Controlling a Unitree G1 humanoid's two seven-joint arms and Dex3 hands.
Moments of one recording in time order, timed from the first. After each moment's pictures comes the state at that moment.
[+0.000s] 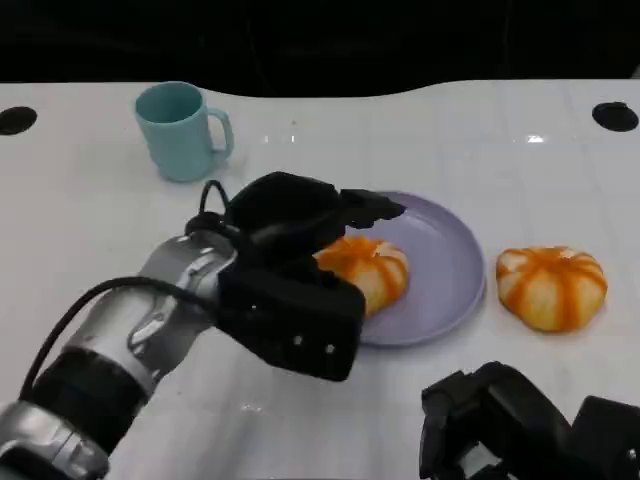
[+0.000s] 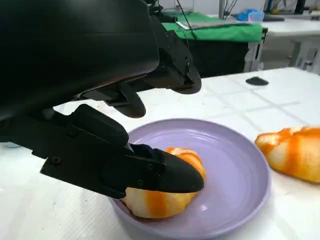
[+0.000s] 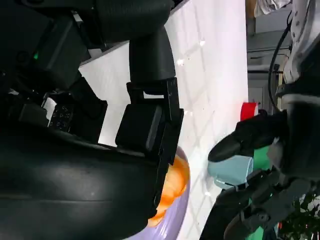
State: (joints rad) left arm -0.66 0.24 -0.51 0.50 0.67 -0.35 -0.10; right arm 0.06 -0.08 0.18 0.18 0.06 -0.29 0.43
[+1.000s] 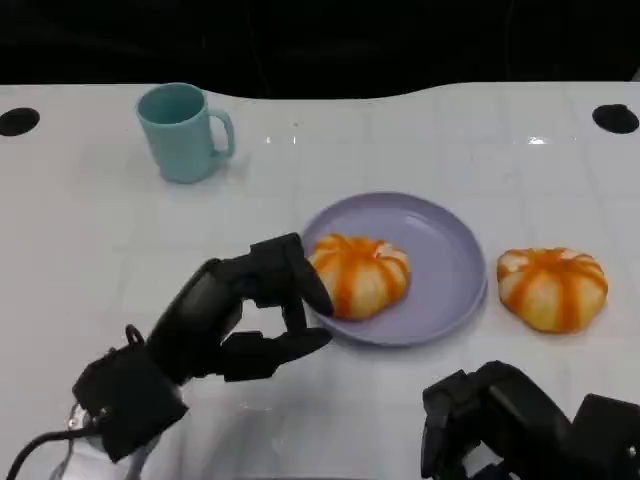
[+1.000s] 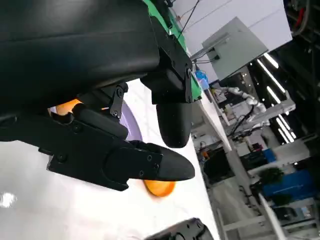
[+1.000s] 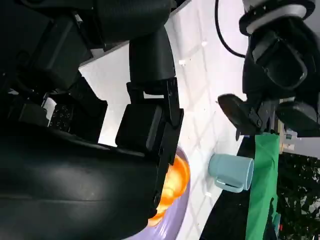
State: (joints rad) left arm -0.21 0.13 -0.21 0.40 -0.14 -0.64 -0.39; right arm 0.05 -0.08 0.18 0.18 0.06 -0.28 0.43
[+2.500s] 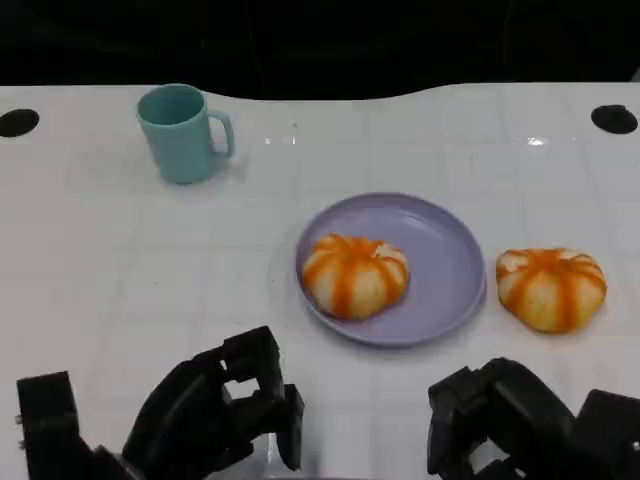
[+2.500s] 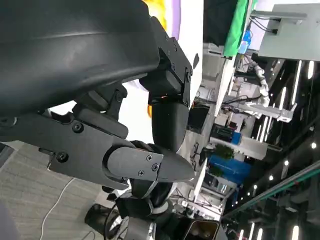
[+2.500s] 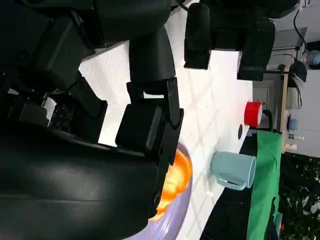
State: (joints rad) left arm 0.03 0.03 -0.05 0.24 -0.47 -0.11 -0.77; right arm 0.04 -0.09 0.15 0.21 0.05 -0.29 0.45
